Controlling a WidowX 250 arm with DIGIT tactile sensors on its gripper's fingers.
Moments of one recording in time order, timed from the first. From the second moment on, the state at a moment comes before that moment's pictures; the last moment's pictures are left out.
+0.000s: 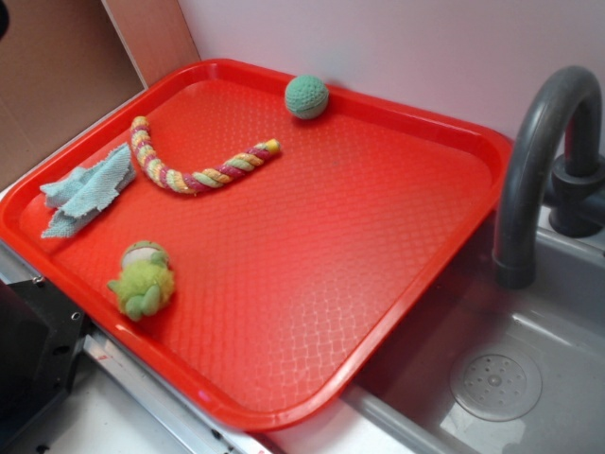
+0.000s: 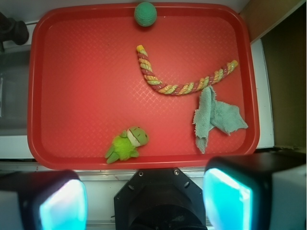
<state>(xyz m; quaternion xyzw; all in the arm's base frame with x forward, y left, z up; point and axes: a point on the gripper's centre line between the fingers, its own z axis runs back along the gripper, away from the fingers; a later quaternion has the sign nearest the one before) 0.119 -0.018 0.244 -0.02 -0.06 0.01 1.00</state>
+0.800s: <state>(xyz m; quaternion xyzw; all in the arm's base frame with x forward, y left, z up) 0.159 0.004 0.226 -0.04 -0.08 0.03 1.00</state>
